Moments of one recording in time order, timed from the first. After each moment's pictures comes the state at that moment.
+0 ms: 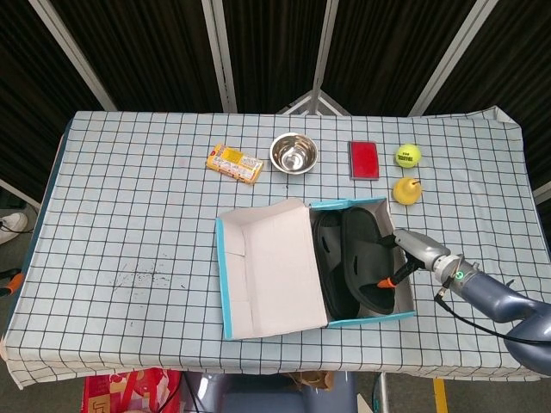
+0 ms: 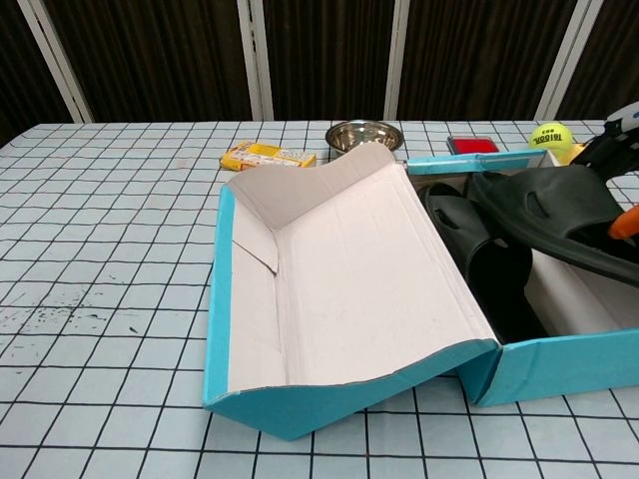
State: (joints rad) left arm -0.14 -1.12 -0.13 -1.43 1.25 1.28 -0.12; right arm 0.81 -0.87 0.13 -1.65 -1.50 0.34 0.88
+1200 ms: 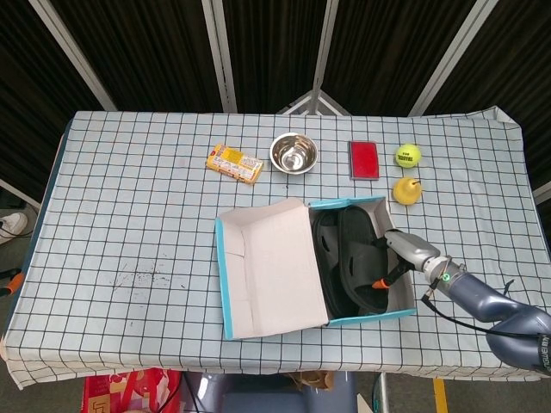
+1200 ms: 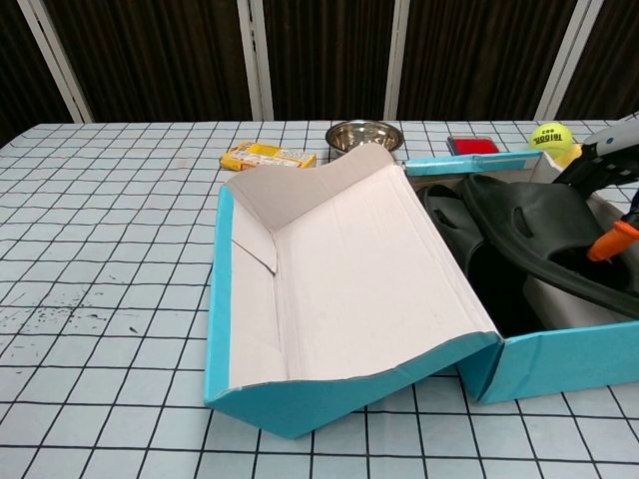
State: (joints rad) left arm -0.14 -1.11 -0.13 -1.43 1.26 1.28 -0.13; right arm 0.81 -0.97 0.10 -1.62 -1.33 0.39 0.60
